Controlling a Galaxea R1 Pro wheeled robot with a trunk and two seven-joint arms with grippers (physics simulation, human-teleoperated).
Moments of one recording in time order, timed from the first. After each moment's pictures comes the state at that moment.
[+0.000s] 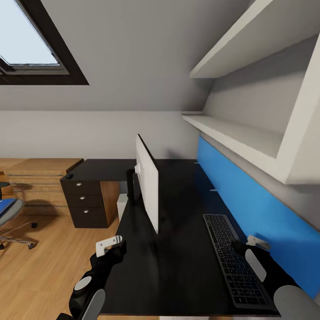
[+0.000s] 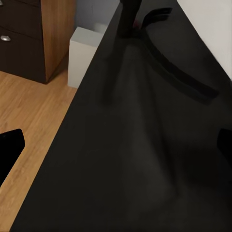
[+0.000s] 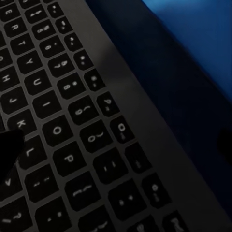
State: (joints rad) left arm -0.10 0.00 -0.26 -1.59 0.44 0.39 0.50; right arm -0.61 -0.21 0.01 -0.60 -0.52 0.33 -0.27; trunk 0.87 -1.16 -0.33
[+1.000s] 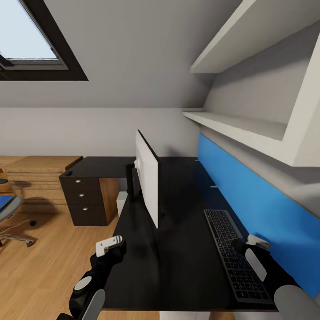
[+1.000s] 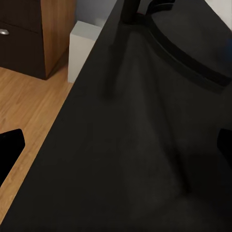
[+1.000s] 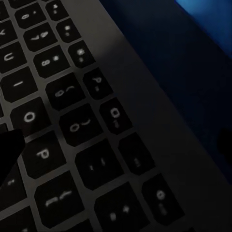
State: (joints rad) left arm -0.10 0.00 -0.26 -1.59 0.44 0.39 0.50; right arm -0.61 -0.21 0.01 -0.61 -0.52 0.33 -0.27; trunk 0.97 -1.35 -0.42
